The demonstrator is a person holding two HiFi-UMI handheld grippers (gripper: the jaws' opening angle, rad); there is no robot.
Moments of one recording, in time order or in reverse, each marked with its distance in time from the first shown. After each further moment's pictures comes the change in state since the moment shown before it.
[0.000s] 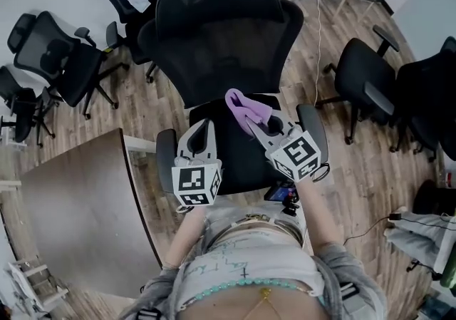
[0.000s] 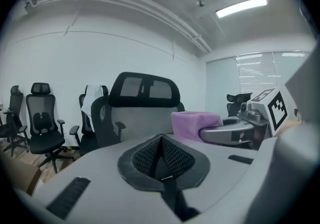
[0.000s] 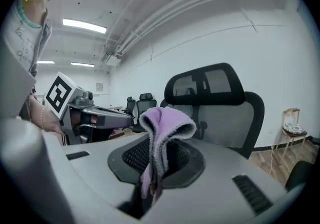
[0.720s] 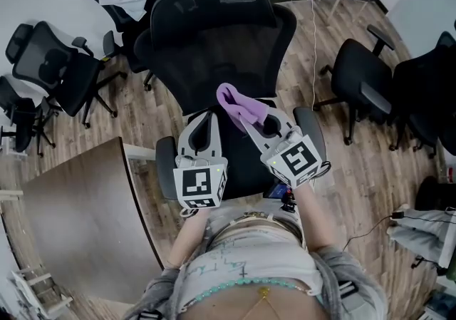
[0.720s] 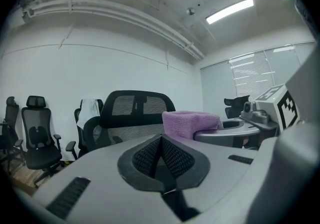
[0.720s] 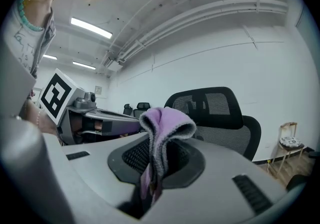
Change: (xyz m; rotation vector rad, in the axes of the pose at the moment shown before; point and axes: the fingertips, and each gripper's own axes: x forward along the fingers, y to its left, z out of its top) left arm 0.007 -0.017 0.060 0.074 -0.119 -0.013; right arm -0.004 0.006 0.060 -0.077 -0.122 -0.039
